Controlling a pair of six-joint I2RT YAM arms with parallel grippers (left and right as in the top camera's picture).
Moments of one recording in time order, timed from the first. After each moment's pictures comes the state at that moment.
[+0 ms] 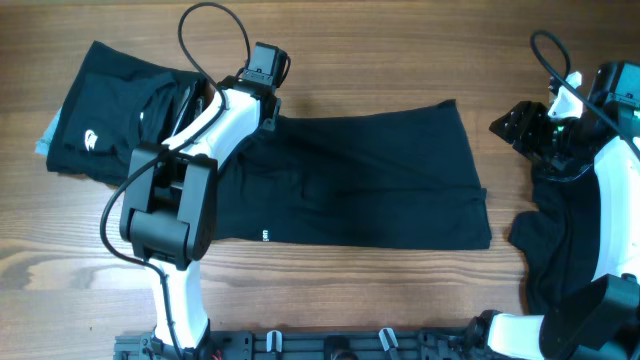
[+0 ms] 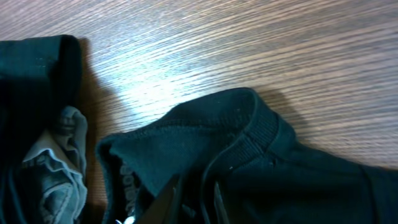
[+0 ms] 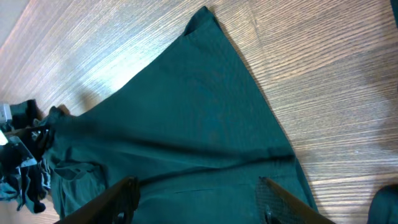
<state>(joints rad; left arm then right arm) -0.31 2.11 1.49 -0.58 -0.39 -0.03 -0.34 1.54 1.32 -1.02 -0.46 0.18</state>
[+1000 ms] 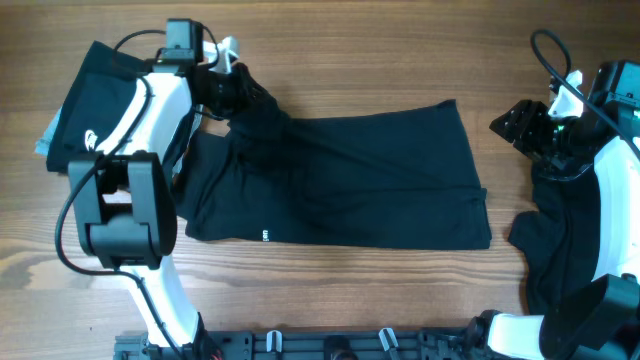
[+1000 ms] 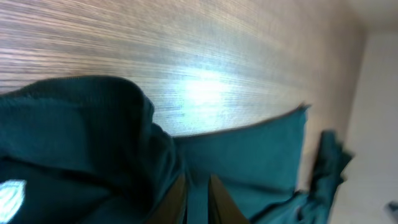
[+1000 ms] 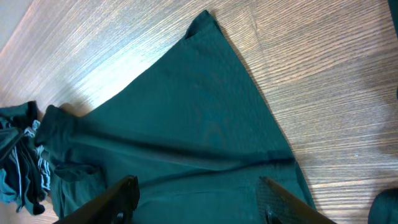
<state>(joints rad) -0.03 2.06 1.56 -0.64 0.67 -0.39 -0.34 1.54 1.32 -1.01 -0.46 0.18</state>
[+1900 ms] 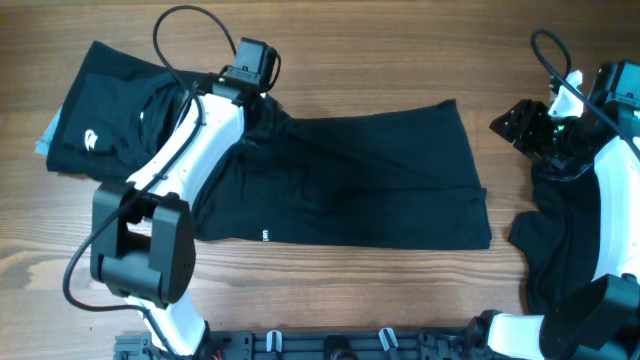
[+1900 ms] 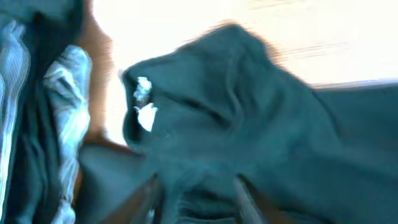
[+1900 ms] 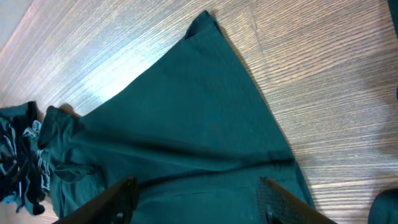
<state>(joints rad) -0.31 1.89 1.44 -0.76 -0.23 -0.15 -0.34 1.54 1.32 -1.01 -0.46 0.18</state>
